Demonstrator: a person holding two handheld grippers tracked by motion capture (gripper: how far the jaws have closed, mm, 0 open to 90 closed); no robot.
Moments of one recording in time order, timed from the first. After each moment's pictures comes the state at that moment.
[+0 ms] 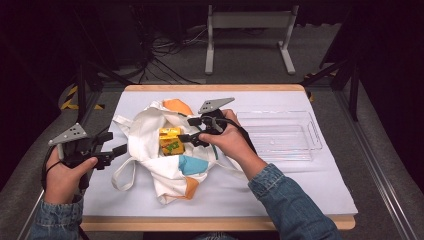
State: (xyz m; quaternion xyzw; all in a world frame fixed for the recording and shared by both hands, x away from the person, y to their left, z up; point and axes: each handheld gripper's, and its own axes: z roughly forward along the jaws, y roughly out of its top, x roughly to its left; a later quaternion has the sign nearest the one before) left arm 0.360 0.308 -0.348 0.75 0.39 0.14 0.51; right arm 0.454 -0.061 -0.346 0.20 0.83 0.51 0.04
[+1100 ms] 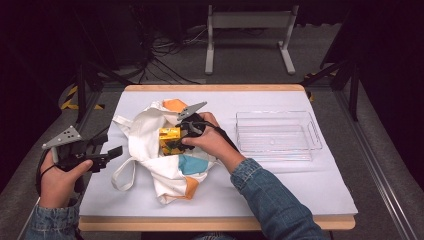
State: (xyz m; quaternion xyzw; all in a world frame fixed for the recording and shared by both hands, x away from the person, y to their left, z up) left arm 0.352 0.318 -0.350 0.75 0.40 0.15 0.51; right arm 0.485 -0.010 -0.394 0.17 0.87 0.45 0.03
